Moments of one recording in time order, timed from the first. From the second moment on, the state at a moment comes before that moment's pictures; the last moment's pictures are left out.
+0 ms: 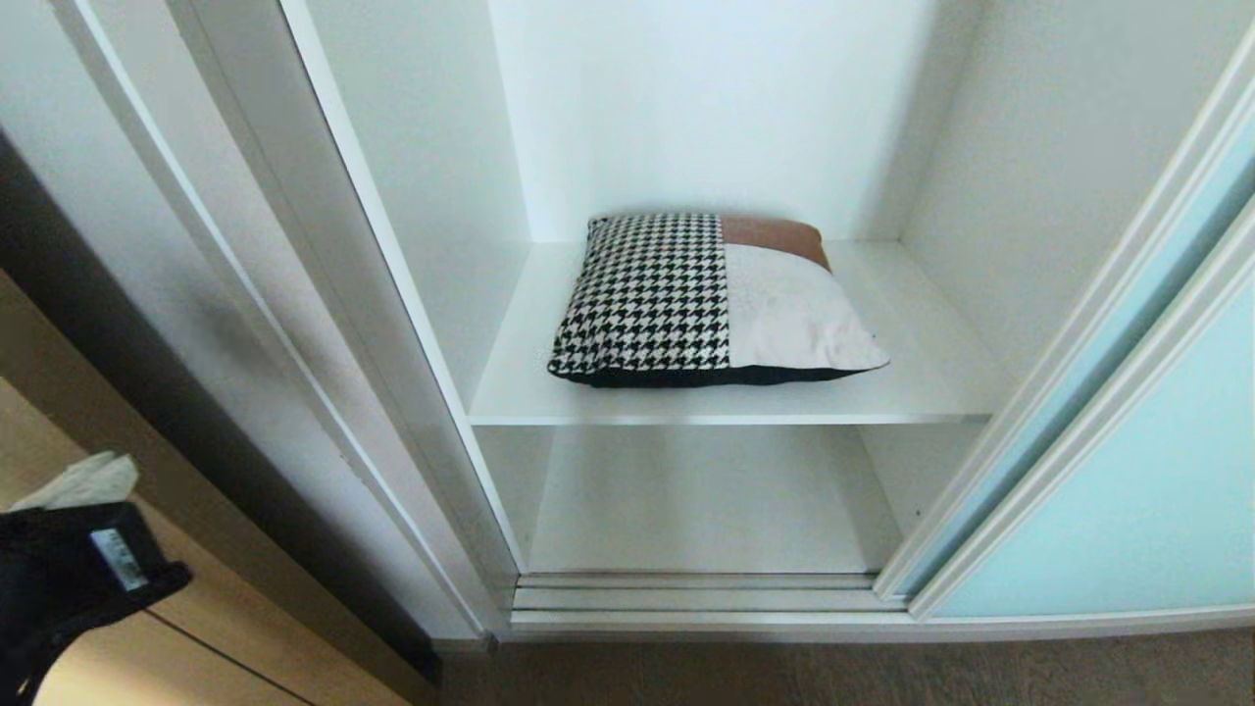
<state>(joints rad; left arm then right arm) -0.38 0.97 -0.30 -0.64 0.71 0.03 0.06 0.40 -0.62 0.24 0.31 0.39</state>
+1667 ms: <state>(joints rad) 0.00 0.00 -0.01 0.01 -0.01 0.01 0.03 0.22 -0.51 0.29 0.25 0.44</state>
